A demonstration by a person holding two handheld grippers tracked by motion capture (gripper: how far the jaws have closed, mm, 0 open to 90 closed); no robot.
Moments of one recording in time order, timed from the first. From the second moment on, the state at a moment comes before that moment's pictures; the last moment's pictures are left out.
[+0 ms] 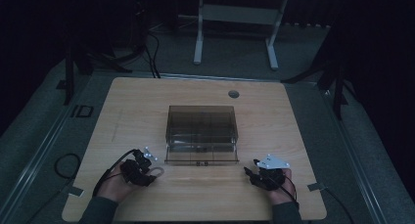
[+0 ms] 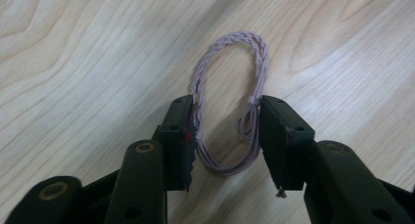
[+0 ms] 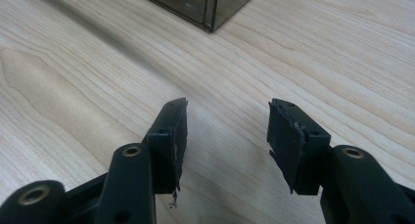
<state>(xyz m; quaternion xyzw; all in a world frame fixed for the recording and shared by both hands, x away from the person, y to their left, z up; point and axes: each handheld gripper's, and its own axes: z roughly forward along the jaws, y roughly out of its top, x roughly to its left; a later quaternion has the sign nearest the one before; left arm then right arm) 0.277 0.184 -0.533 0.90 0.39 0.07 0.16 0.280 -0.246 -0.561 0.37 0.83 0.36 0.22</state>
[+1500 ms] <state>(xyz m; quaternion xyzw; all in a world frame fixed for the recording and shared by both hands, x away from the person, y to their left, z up) 0.307 0.184 -0.517 0.91 0.40 0.03 0.06 0.281 -0.245 -0.562 0.37 0.83 0.35 0.22</state>
